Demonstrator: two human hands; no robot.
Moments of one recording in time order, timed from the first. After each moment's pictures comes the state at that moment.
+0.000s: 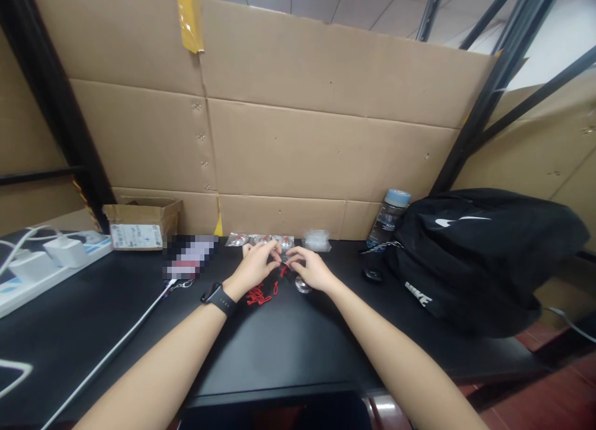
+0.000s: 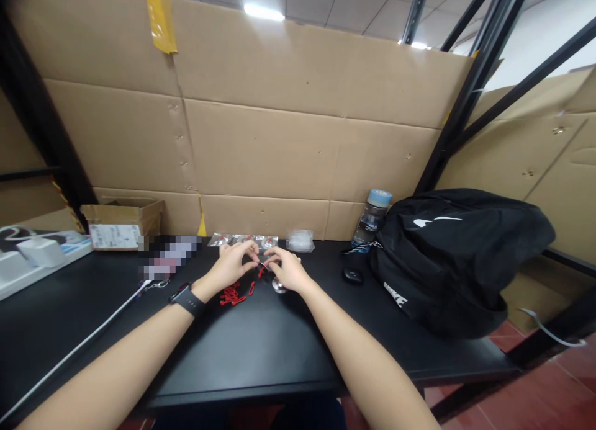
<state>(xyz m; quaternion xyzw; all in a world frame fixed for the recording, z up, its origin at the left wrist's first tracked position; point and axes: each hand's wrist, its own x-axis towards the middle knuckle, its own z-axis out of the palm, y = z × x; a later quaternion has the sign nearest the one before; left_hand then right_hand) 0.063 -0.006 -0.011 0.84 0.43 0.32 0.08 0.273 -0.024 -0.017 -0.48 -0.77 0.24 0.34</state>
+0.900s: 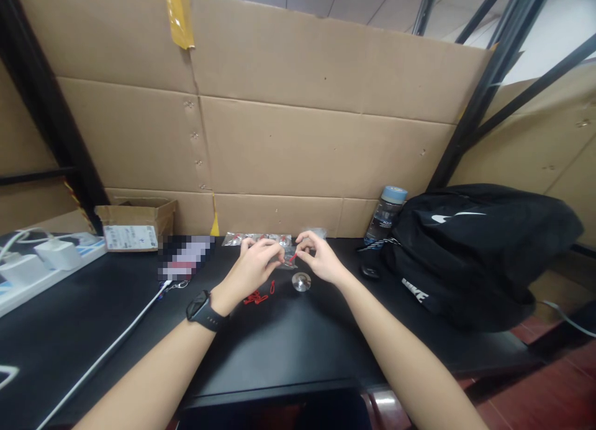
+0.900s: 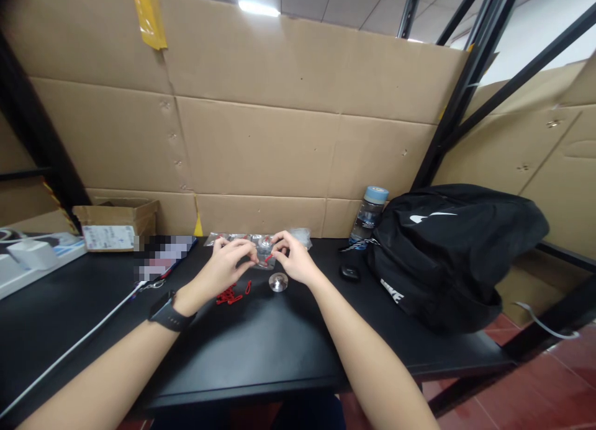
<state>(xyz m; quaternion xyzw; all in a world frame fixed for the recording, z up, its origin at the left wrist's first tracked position) 0.064 -0.043 0.017 0.88 0.37 0.31 -0.03 0.295 -0.035 0.018 -0.42 -0.78 0.22 0.42</state>
